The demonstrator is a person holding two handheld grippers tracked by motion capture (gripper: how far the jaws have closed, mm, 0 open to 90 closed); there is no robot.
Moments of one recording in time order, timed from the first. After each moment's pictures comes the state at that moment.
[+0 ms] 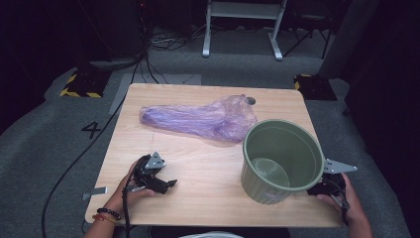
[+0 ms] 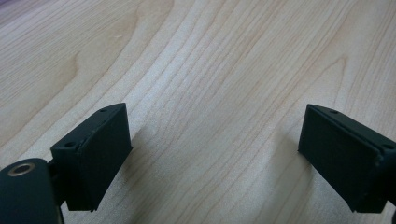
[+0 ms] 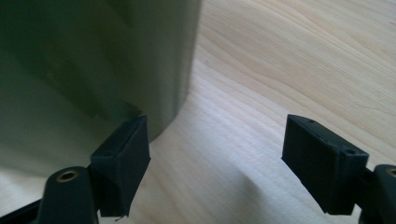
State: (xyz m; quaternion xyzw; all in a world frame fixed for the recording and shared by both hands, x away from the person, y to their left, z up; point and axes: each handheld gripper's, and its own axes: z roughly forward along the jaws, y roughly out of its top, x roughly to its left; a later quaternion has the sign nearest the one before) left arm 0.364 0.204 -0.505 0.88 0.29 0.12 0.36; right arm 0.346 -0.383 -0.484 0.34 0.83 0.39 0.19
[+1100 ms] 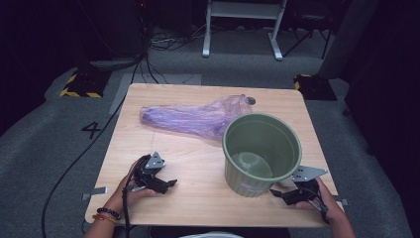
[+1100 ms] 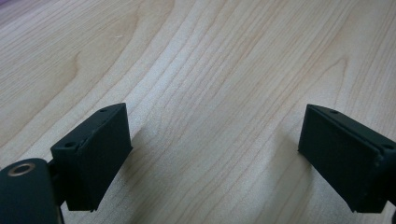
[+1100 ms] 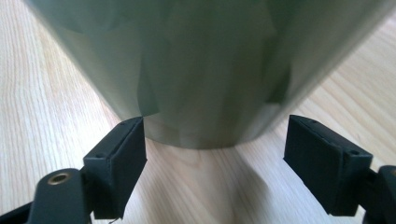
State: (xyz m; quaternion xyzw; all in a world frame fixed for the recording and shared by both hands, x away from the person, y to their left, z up) left arm 0.364 0.203 -0.505 0.88 0.29 0.12 0.36; right arm 0.341 -0.306 -0.490 0.21 0.87 0.42 0.13
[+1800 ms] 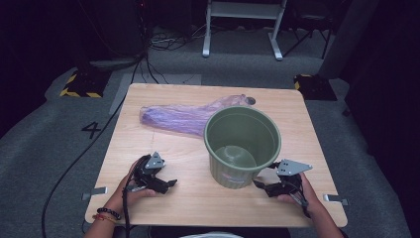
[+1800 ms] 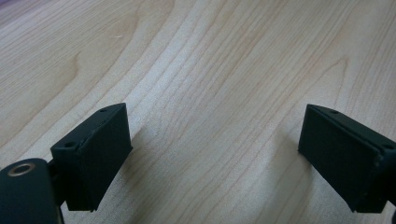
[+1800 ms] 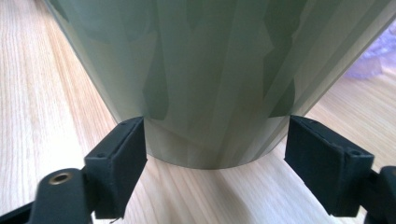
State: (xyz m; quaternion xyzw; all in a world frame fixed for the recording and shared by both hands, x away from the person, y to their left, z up) left arm 0.364 0.203 -0.504 0.88 0.29 0.12 0.36; right arm 0.354 -0.257 -0.485 0.21 0.85 0.46 0.16
